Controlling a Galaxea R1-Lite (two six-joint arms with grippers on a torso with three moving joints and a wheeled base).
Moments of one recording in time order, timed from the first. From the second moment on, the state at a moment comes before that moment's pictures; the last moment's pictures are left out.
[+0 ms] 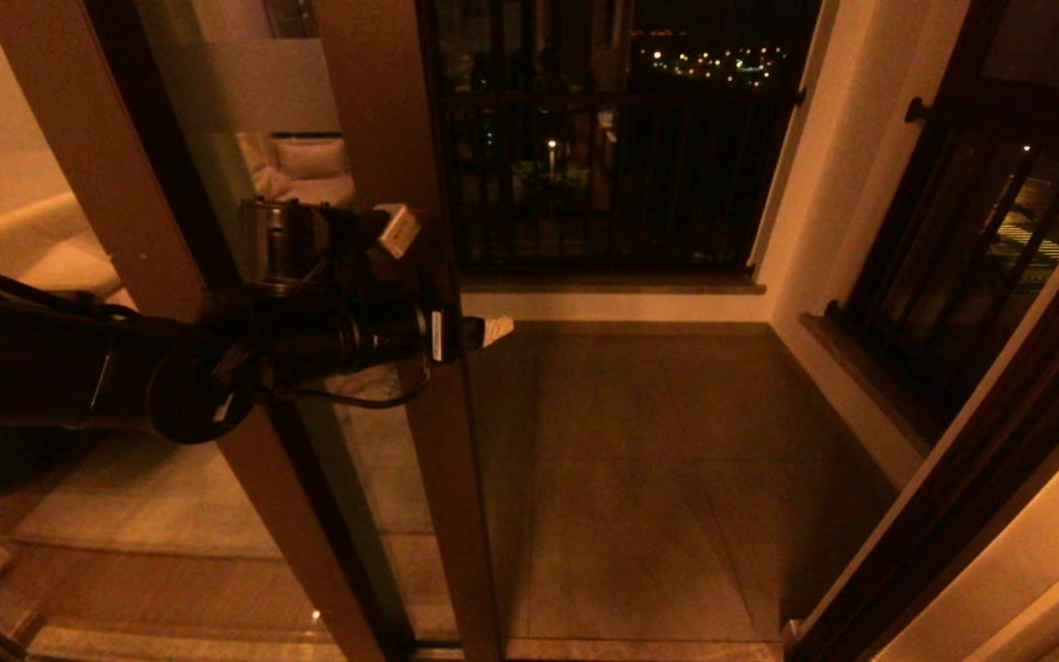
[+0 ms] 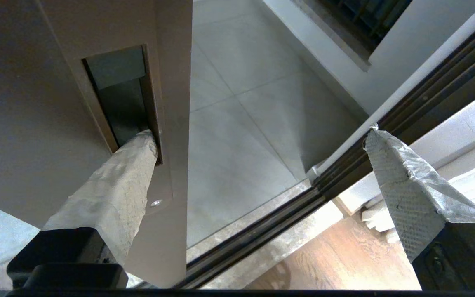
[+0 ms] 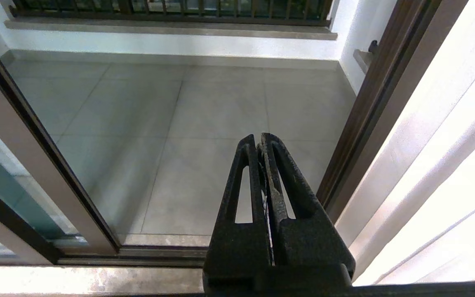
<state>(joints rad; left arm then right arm) -0.40 1.87 -1.20 -0.44 -0.25 -0.08 0.00 0.00 0.00 0.02 0.02 -0.06</state>
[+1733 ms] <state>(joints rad) -0.44 1.81 -1.24 -0.42 -0.19 -0.04 0.00 0.00 0.00 0.02 0.02 -0.07</state>
